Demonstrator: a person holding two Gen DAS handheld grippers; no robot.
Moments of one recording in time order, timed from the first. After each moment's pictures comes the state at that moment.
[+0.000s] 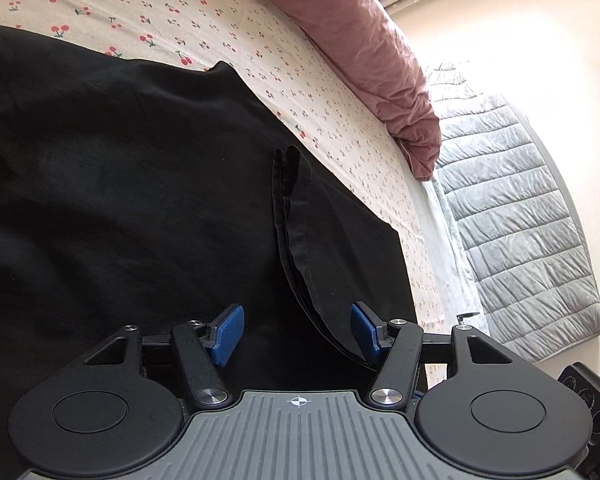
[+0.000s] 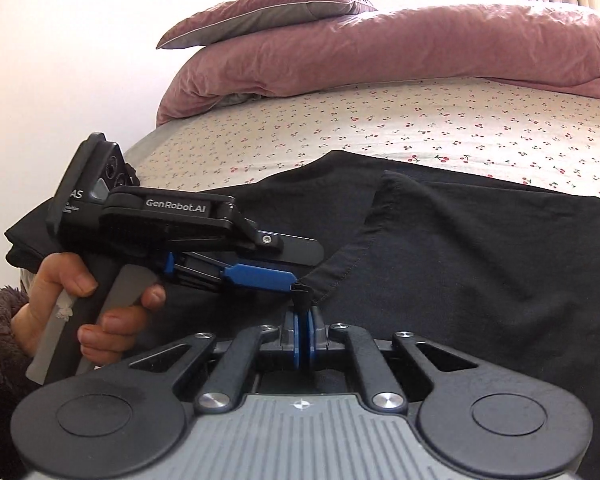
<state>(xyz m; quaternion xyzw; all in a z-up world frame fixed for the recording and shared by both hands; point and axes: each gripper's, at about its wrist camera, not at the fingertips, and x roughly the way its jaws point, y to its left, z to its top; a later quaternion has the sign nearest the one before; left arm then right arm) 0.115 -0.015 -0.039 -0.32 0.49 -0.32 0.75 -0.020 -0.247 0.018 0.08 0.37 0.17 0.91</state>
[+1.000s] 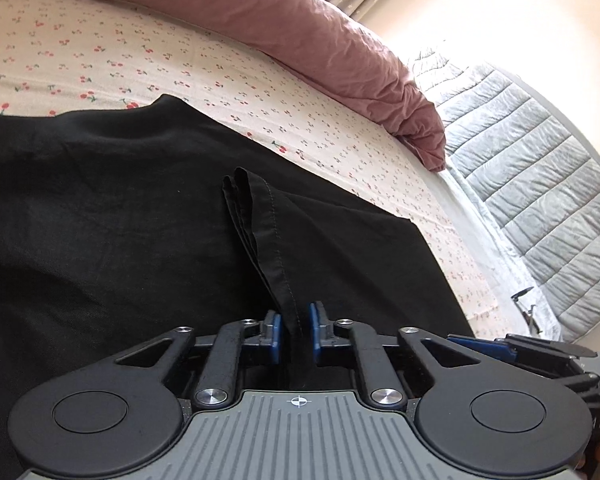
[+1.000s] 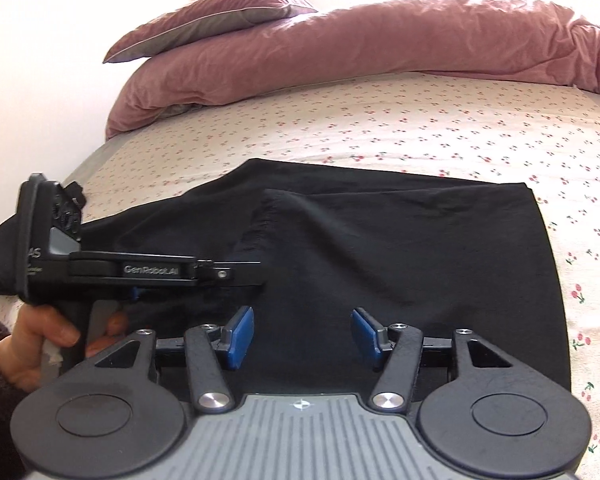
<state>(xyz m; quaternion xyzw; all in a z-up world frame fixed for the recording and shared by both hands) 0.107 -0.055 -0.037 -0.19 0.41 -0.31 0.83 -0.011 -0.288 0.014 0.08 0.38 0.08 0.92</state>
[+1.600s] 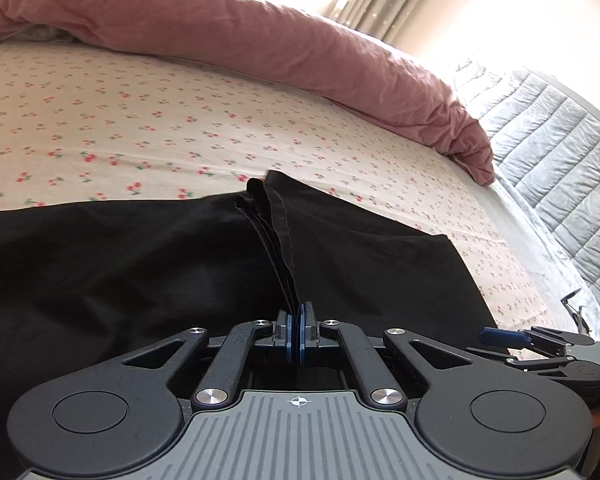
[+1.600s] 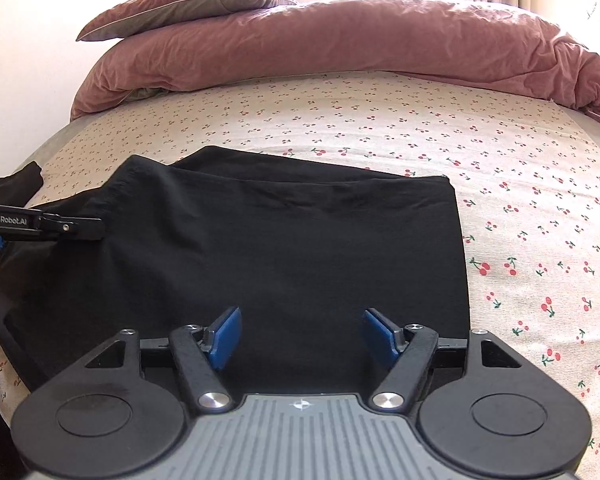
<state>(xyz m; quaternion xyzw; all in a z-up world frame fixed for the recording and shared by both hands) 0.091 0.033 0.013 -0.14 0.40 -0.23 0.88 0.004 -0.288 -0.002 0.03 0.38 0.05 0.92</state>
